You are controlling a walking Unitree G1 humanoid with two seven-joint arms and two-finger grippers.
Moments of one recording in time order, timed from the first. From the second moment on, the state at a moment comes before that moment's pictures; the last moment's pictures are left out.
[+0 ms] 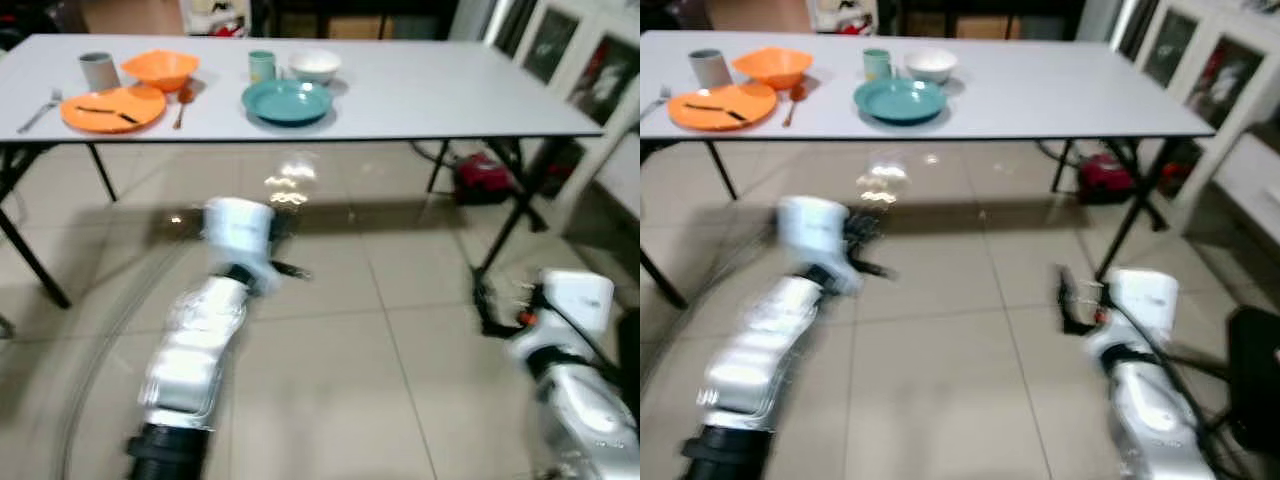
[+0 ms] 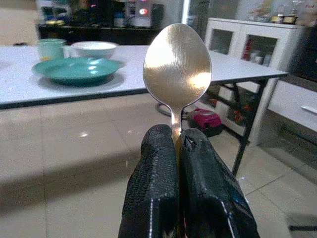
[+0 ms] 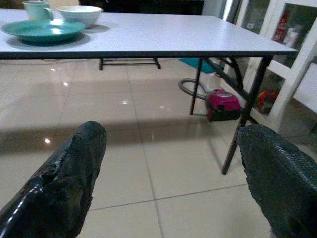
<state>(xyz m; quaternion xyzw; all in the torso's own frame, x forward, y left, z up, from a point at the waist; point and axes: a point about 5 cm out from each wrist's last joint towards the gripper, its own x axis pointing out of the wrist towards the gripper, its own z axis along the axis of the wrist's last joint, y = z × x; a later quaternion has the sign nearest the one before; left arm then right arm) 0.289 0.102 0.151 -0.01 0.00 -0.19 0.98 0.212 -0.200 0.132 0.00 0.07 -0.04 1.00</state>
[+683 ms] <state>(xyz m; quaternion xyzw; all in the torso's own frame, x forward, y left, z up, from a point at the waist) 0.277 0.166 0.131 0.04 0.02 -0.08 1.00 0.218 -0.191 0.127 0.02 0.03 0.01 1.00</state>
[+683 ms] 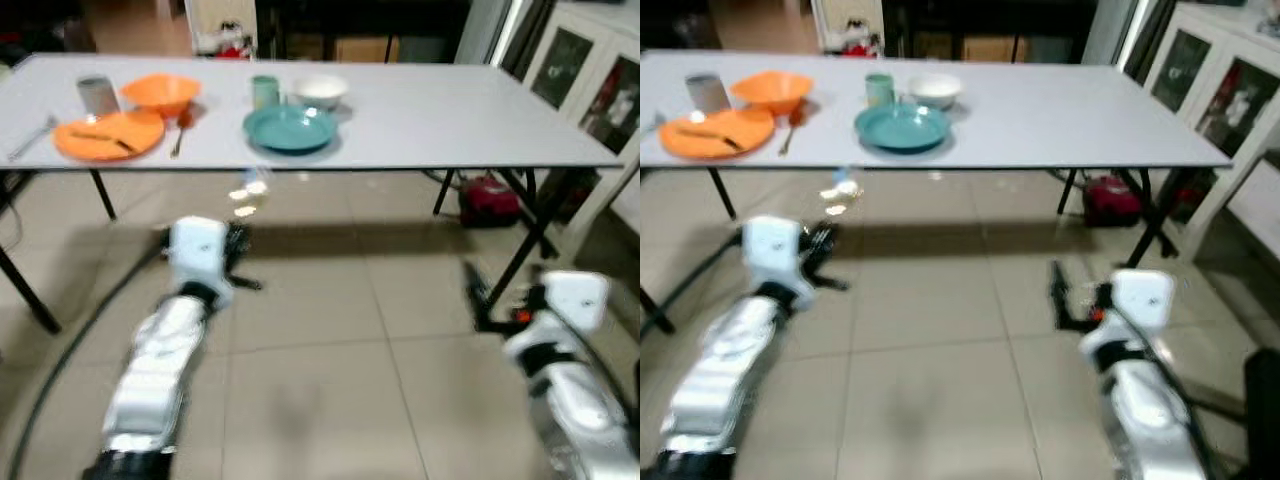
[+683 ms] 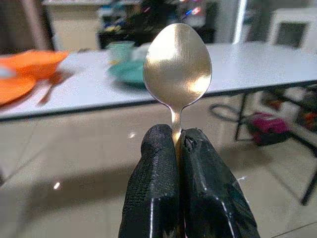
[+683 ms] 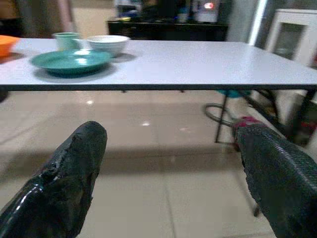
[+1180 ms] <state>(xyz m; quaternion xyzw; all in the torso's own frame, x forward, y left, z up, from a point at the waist) 0.276 0.169 0.131 0.05 0.01 -0.08 1.00 0.219 -0.188 0.124 0.02 0.03 0.02 1.00</state>
